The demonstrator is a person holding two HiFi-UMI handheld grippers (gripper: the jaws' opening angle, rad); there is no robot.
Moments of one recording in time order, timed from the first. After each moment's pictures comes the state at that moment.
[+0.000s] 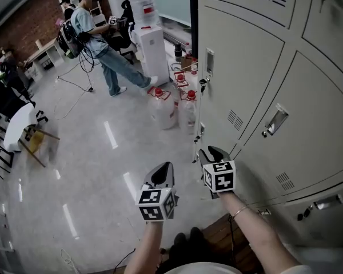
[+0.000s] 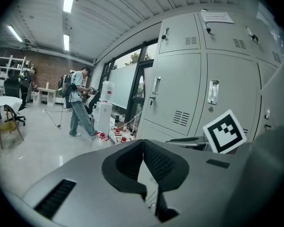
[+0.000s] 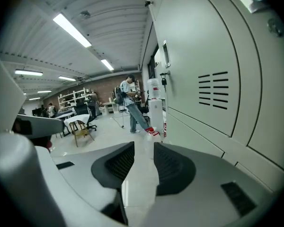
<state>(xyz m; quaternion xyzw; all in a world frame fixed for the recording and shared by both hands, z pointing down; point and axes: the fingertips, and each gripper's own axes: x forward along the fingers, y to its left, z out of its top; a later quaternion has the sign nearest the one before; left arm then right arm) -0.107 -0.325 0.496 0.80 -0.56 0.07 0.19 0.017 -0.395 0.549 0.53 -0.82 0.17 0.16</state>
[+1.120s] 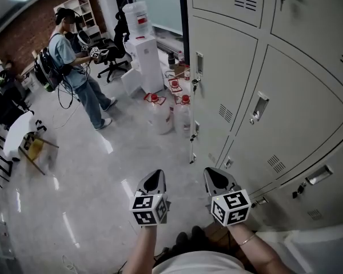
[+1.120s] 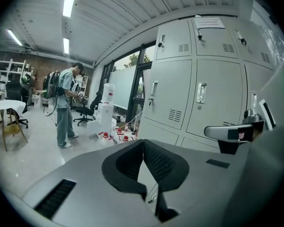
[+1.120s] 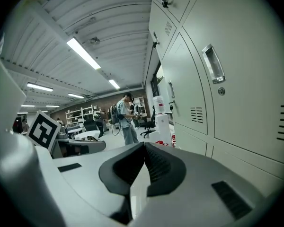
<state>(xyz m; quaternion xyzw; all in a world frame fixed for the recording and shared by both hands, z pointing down) -0.135 -0.246 0.487 0.80 -0.57 0.08 0.17 0.015 -0.229 0.463 0.51 -0.85 0.15 0.06</state>
